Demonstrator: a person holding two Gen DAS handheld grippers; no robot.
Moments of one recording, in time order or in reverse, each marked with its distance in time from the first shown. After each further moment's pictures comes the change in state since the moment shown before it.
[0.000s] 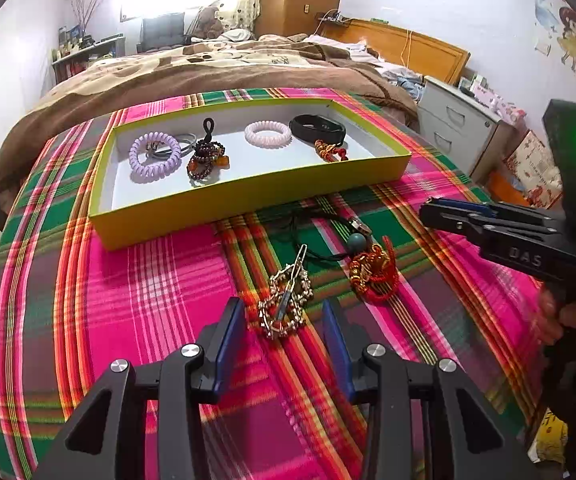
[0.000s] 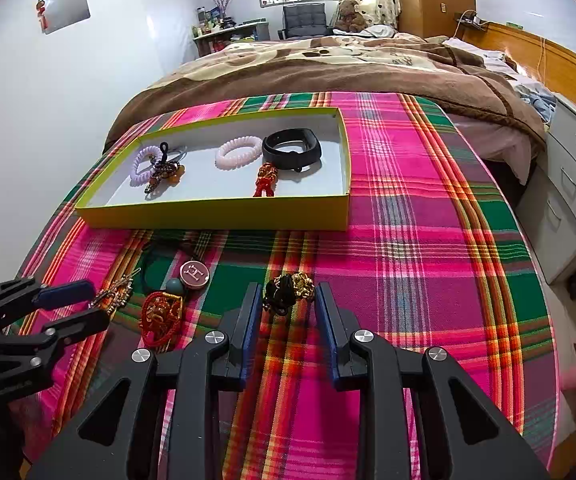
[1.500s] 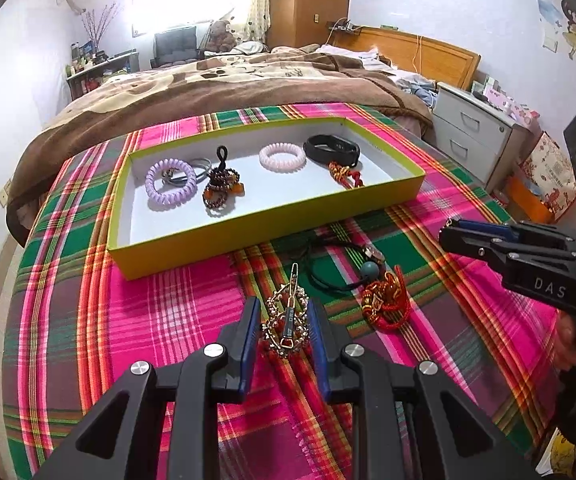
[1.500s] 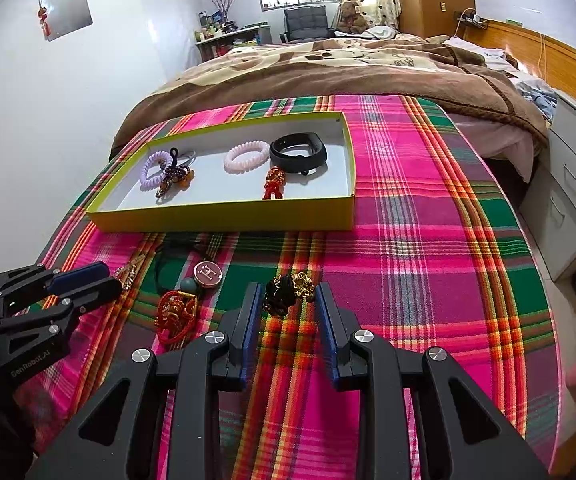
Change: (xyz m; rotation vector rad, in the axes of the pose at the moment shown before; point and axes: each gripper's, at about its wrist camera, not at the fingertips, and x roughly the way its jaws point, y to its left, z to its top) left arm -0.010 -0.003 0.013 0.010 -0.055 0.075; right arm -0.011 0.002 -0.002 0.017 -0.013 0.027
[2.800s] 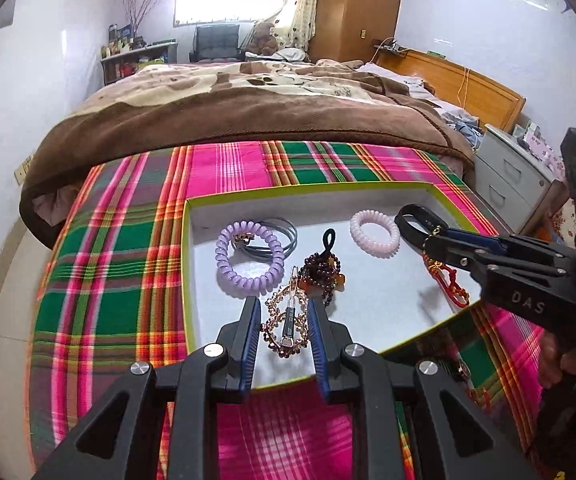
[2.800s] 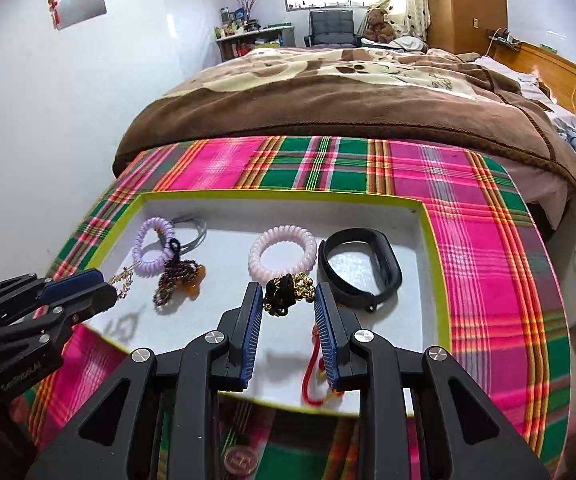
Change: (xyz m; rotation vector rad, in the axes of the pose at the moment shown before) left arm 0.040 0.079 0.070 -0.144 -0.024 0.053; right arm 0.077 0.037 0.098 -0.083 0.004 0.024
